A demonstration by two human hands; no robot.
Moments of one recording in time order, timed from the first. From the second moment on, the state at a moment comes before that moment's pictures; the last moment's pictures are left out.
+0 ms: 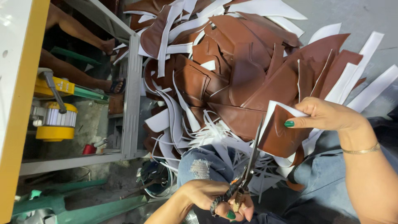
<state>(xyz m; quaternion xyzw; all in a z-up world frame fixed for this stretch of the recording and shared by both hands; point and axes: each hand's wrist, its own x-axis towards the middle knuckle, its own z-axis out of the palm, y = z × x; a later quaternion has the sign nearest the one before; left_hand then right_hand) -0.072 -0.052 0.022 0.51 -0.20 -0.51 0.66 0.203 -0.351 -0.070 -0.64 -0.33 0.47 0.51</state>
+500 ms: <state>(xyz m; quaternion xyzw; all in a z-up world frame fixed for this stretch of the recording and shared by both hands) -0.073 -0.042 0.019 0.42 -0.17 -0.56 0.69 0.200 -0.339 -0.060 -0.62 -0.34 0.49 0.51</state>
